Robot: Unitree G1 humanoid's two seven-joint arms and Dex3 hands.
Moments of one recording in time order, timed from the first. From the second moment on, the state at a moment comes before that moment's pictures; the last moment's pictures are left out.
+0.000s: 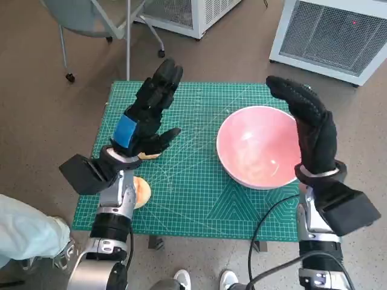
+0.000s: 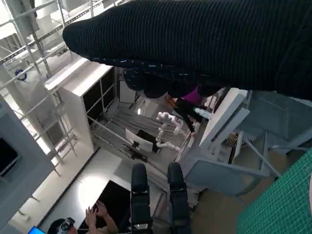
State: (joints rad) left arm -0.68 0.11 0.15 0.69 -0.32 -0.66 -0.61; right arm -0.55 -0.16 -0.10 0.39 0.15 -0.72 0.28
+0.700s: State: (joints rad) left arm -0.68 0.11 0.15 0.68 -0.32 -0.66 -0.62; right arm -0.54 -0.16 -0.10 0.38 0.15 -0.72 0.27
